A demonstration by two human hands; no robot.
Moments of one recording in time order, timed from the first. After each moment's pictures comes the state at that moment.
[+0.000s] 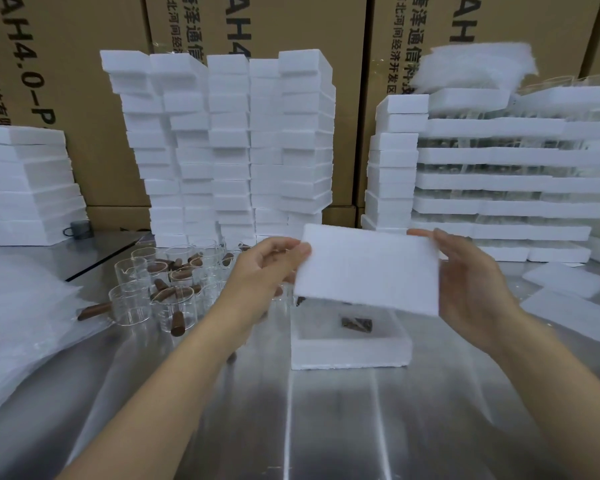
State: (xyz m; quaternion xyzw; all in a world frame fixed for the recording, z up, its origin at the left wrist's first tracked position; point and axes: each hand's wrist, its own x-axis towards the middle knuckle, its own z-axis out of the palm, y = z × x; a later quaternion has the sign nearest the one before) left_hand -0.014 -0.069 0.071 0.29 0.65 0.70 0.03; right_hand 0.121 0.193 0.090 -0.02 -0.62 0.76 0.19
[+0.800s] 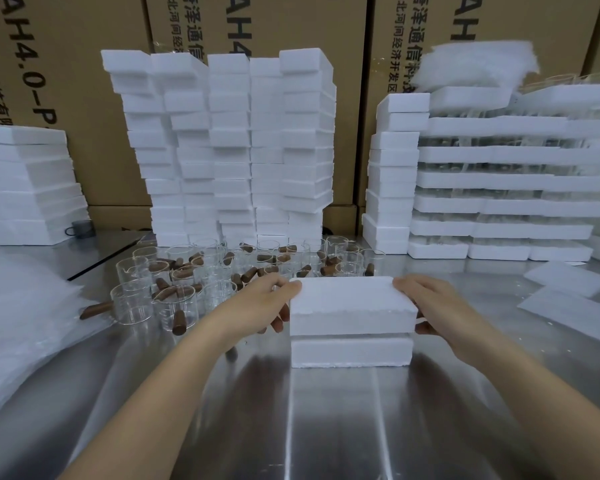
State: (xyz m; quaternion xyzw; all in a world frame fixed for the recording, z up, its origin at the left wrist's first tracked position) left_hand -0.025 -0.078 0.053 0.24 0.84 0.47 0.12; right_hand 0.094 0.204 0.040 -0.15 -0.79 0.57 0.17
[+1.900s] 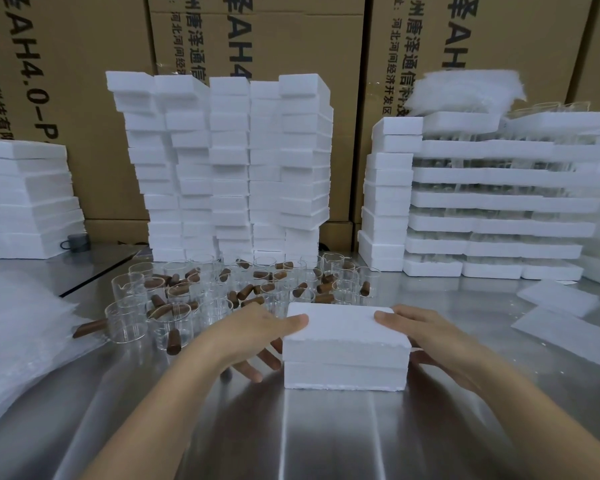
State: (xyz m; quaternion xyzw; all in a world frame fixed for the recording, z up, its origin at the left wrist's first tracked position) left_hand -0.012 -0.088 0.070 0.21 0.86 0.42 0.21; right_hand 0.107 0.198 0.048 -0.10 -0.80 0.60 0.06
